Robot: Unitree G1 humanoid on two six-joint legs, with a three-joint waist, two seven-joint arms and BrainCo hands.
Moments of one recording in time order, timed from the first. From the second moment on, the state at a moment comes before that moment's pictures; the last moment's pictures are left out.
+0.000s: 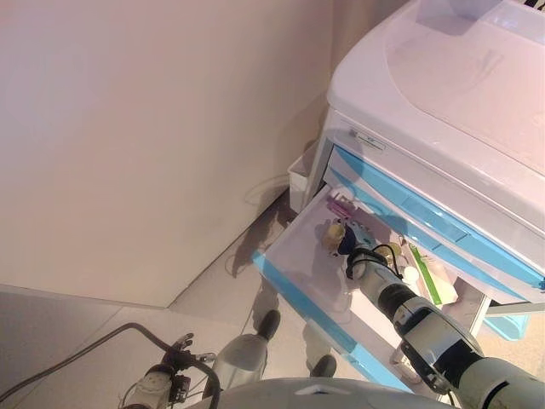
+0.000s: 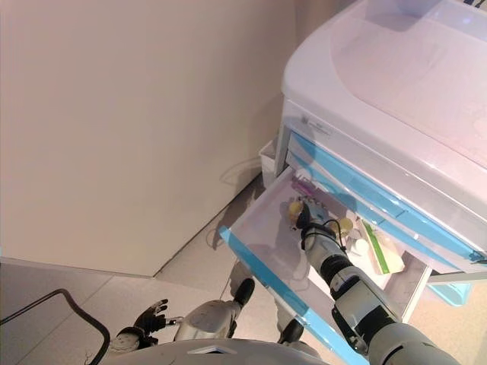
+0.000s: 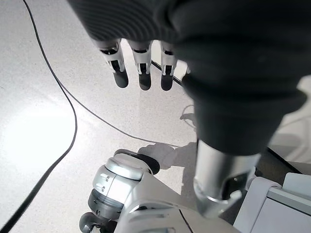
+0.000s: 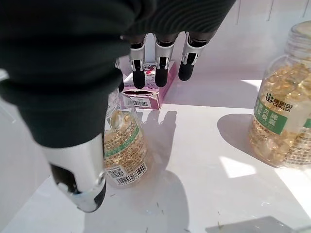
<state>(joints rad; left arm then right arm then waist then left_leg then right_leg) 0.02 0.30 -0.28 1.20 -0.23 -0.22 -0.03 -0.55 -0.25 0.57 1.05 -0.45 0.17 -0.38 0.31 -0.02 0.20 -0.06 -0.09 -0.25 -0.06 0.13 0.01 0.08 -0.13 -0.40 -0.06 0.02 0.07</state>
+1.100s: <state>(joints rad) 0.02 0.30 -0.28 1.20 -0.23 -0.22 -0.03 -0.55 -0.25 0.57 1.04 -0.45 0.15 -0.39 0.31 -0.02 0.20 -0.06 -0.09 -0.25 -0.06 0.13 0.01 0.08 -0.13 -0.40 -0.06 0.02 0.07</state>
